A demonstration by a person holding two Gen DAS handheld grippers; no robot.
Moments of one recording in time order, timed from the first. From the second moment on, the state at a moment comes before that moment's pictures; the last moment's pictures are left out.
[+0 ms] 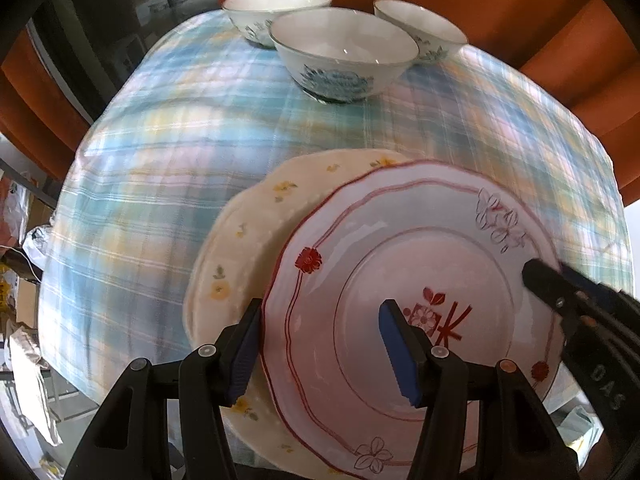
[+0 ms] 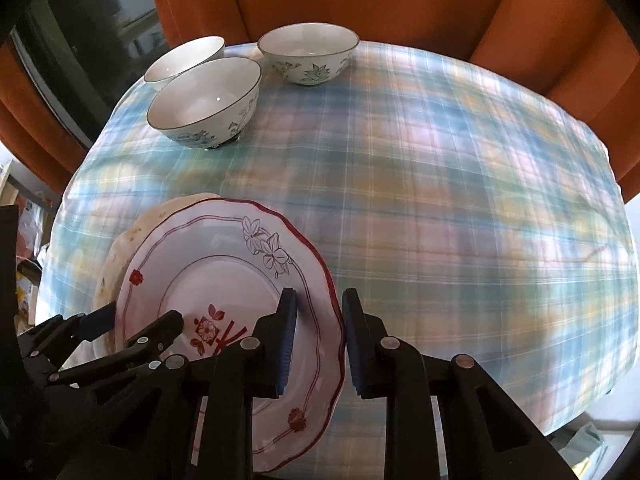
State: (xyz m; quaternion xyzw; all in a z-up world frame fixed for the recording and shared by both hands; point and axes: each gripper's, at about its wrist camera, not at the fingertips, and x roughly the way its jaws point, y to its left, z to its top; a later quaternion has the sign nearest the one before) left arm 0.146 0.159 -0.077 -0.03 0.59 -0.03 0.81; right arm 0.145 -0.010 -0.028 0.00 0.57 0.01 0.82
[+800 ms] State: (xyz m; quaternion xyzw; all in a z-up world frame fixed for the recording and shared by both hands) left arm 0.142 0.169 -0.076 0.01 0.55 -0.01 0.84; right arm 0.147 0.021 -0.048 -0.01 0.57 -0.01 0.82
